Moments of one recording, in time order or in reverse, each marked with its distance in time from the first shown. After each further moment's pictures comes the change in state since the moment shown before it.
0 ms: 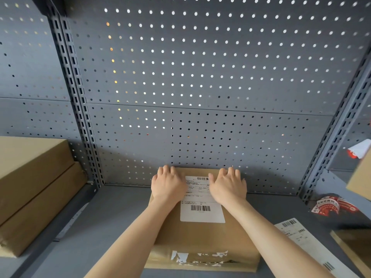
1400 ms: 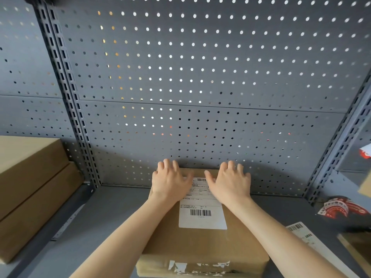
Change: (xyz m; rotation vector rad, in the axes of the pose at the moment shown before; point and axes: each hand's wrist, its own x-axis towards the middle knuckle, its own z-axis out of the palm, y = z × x) left_hand 0.016 0.004 0.006 0.046 0.098 0.063; right_hand 0.015 0.003 0.002 -0.109 0.177 -0.105
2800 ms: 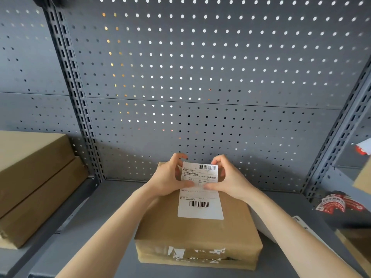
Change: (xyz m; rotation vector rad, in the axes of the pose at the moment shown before) left_hand -0.009 -0.023 -0.028 -0.510 -0.283 0.277; right_hand -0.002 0.032 -0.007 0.845 -0.343 -0.211
